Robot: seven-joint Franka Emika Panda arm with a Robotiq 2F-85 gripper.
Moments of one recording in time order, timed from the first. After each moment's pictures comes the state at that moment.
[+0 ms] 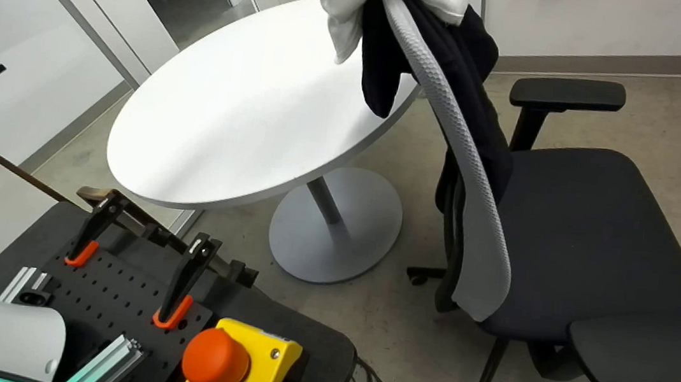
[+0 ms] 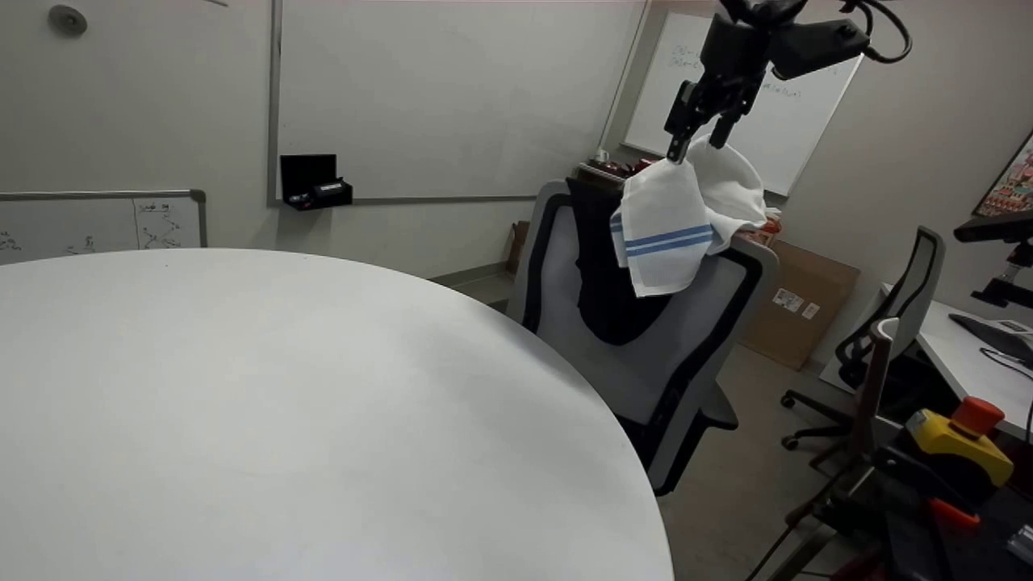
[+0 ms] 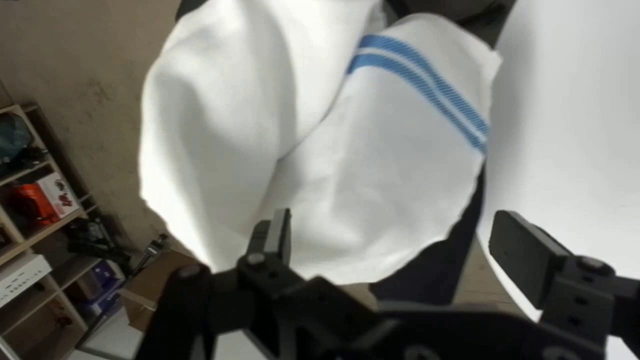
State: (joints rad) arm -0.08 0.03 -0.08 -2.20 -0.62 2.33 0.47
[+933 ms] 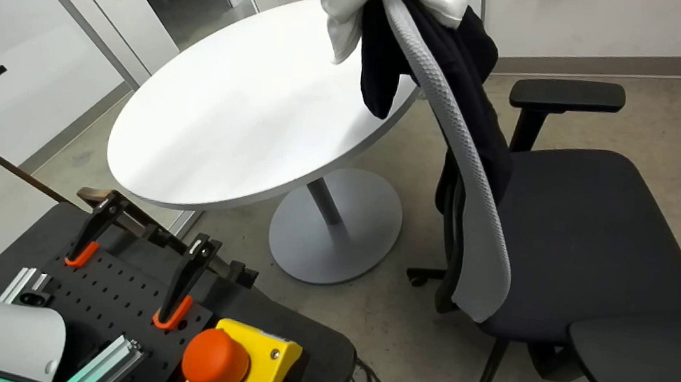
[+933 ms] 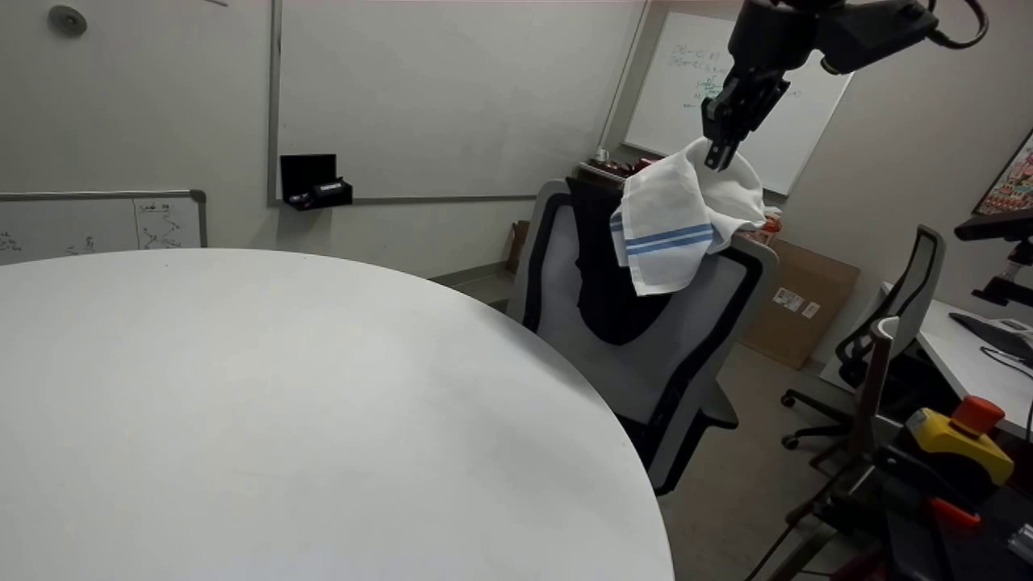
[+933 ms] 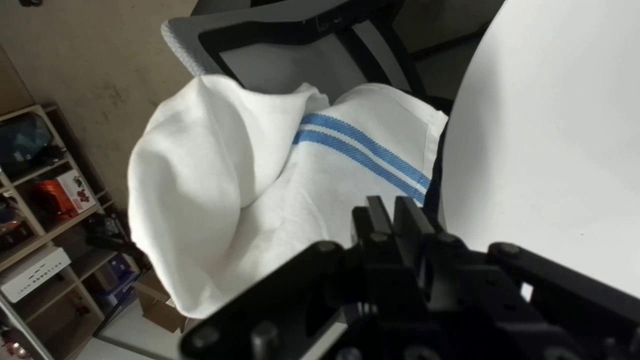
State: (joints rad) arm -0.04 -0.12 0.00 -2.36 -0.68 2.28 0.62
